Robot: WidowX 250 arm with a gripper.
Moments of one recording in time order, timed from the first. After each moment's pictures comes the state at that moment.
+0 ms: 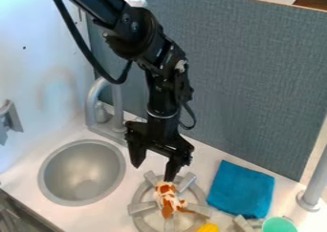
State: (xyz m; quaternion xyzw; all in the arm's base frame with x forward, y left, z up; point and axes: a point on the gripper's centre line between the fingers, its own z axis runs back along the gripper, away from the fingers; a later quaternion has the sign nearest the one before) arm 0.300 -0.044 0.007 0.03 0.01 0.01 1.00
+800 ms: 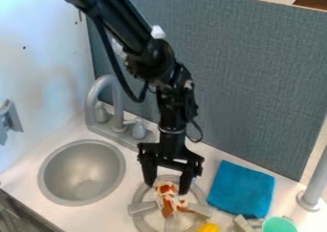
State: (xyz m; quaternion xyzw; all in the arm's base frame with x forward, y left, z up) arm 0.316 -0.057 -0.042 -0.02 0.07 0.08 0.99
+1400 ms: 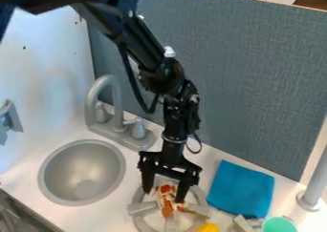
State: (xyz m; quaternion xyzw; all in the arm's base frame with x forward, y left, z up) arm 0.325 -0.048 -0.072 0.01 0.12 0.10 0.99
